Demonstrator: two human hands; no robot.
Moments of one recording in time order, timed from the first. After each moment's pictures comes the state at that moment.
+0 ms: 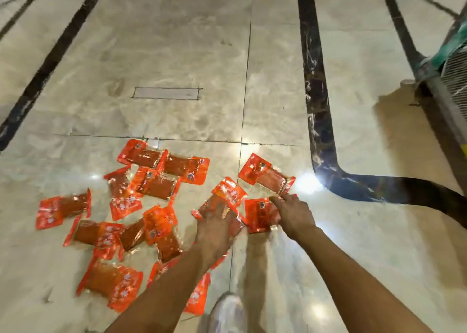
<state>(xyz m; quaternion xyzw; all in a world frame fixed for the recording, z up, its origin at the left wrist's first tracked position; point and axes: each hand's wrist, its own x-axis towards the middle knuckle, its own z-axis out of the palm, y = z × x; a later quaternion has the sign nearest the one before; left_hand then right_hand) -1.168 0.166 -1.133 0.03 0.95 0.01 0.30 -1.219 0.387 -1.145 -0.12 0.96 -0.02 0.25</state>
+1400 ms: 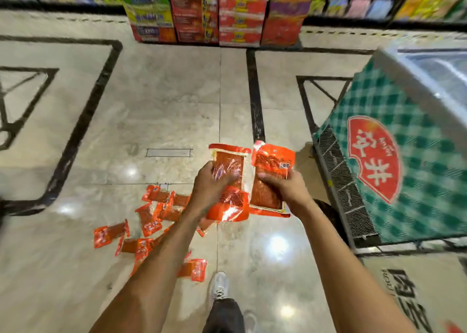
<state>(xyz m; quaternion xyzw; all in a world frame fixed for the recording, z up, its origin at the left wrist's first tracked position) -1.178 0.186 -0.529 -0.11 0.78 0.61 0.10 -1.172 0.403 -0.521 0.20 0.69 -0.68 0.12</state>
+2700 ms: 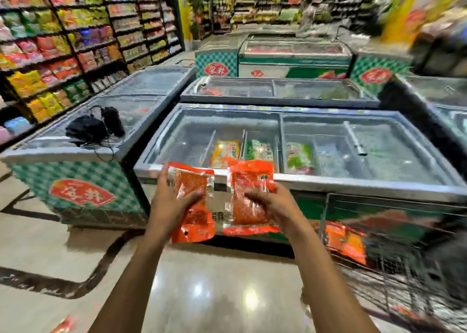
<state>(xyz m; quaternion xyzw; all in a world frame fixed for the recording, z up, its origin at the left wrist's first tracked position) -0.499 0.439 -0.204 0.47 0.67 0.50 0.28 -0.251 0.493 -0.209 0.48 0.45 -0.62 -0.42</state>
